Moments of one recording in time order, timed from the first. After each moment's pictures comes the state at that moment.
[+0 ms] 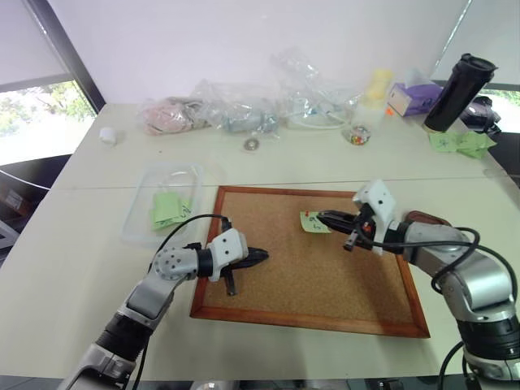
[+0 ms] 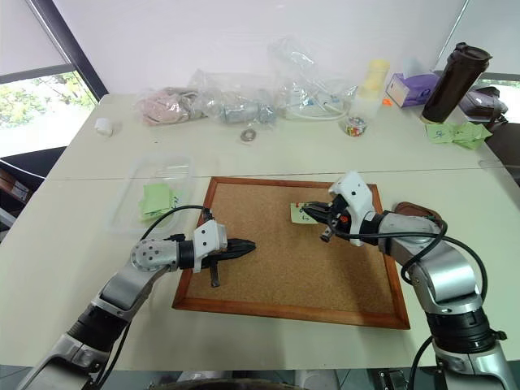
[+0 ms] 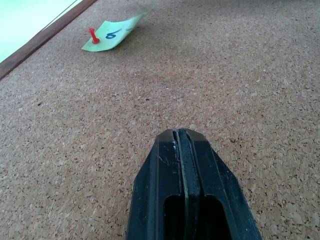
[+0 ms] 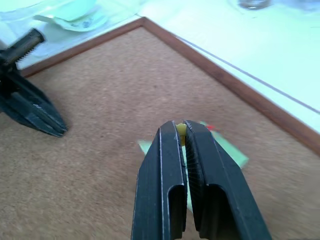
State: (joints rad) left arm -0.23 0.46 -0.34 0.01 -0.12 0.03 -0.92; right arm -0.23 -0.69 -0.06 -0.38 0.45 0.73 0.75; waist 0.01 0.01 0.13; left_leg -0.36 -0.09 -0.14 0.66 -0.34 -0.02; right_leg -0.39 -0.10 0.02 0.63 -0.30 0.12
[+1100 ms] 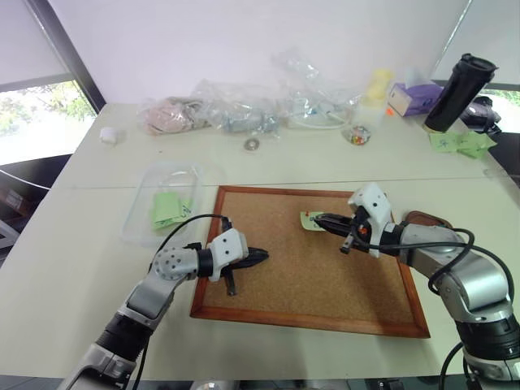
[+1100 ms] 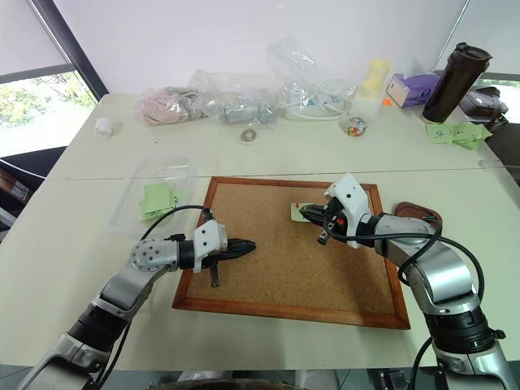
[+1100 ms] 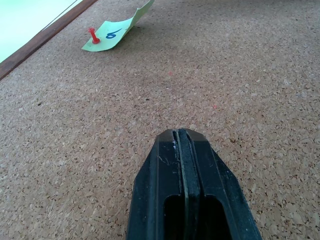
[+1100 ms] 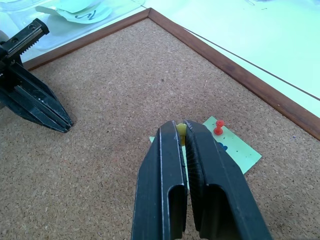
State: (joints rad) left arm -0.23 0.46 -0.34 0.01 -0.12 0.03 -0.92; right arm -0.23 -0.68 -0.02 -0.38 0.45 0.73 0.72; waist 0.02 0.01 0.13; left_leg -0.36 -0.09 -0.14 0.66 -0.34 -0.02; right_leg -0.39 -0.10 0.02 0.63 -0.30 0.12
